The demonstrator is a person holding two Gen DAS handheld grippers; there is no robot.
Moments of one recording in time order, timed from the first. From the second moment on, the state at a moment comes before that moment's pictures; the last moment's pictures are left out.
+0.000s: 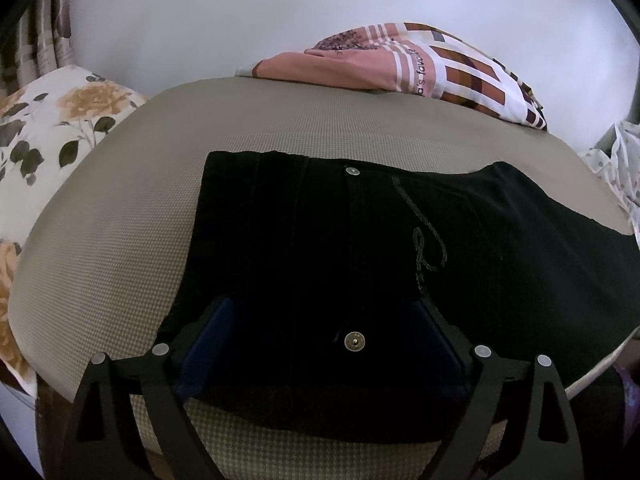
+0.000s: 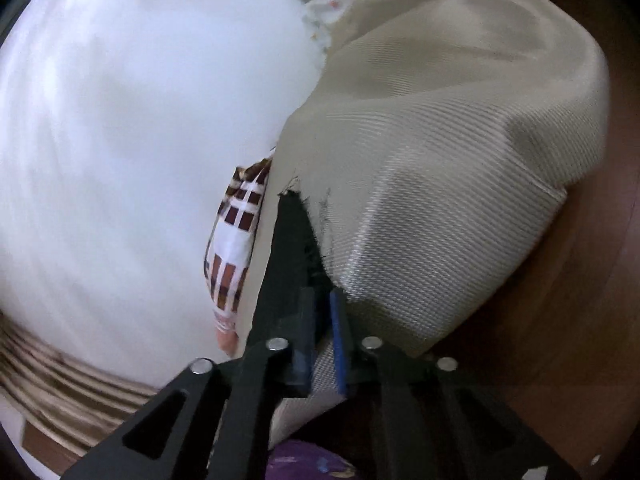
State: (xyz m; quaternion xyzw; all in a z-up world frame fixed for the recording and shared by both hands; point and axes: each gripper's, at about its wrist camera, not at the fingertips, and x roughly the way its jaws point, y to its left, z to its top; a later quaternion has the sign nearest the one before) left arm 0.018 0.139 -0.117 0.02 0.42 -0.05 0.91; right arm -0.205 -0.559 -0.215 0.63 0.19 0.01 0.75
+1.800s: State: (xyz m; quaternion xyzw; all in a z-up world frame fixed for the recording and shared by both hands) left arm 0.011 0.134 -0.085 -0.04 0.39 -0.06 0.92; right arm -0.020 -0.331 -0.113 0.42 0.39 0.15 0.81
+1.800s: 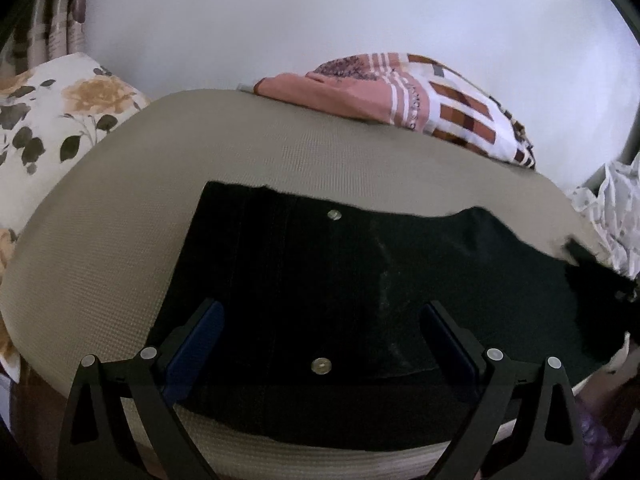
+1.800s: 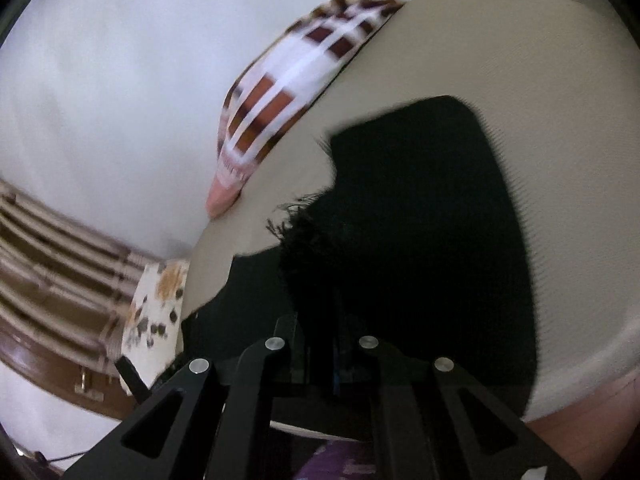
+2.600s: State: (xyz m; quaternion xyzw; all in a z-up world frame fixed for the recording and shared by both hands) left arm 0.004 0.091 -0.081 0.01 0.40 -0.12 0.91; right arm 0.013 -0.165 -0.131 0.35 0.46 0.28 0.77
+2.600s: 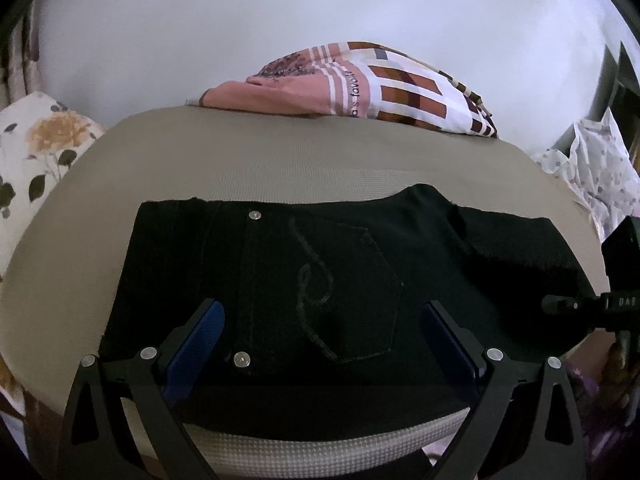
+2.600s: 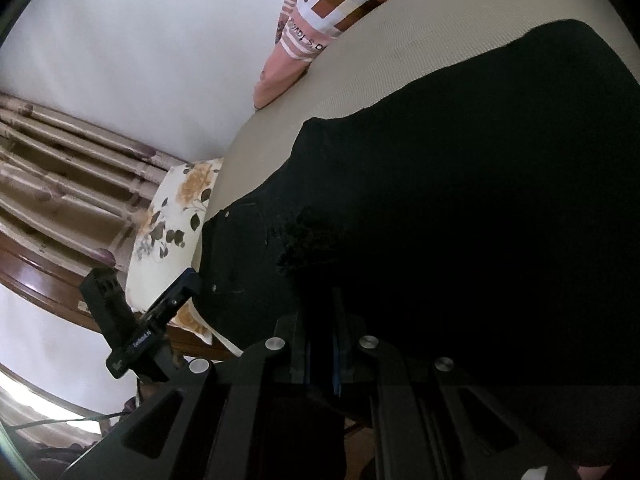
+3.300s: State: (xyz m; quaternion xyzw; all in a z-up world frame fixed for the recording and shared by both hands) left arm 0.005 0.084 -0.089 0.01 0.42 -0.12 0.90; right arm 0.011 -0.157 -0.119 0.30 0.45 0.29 0.79
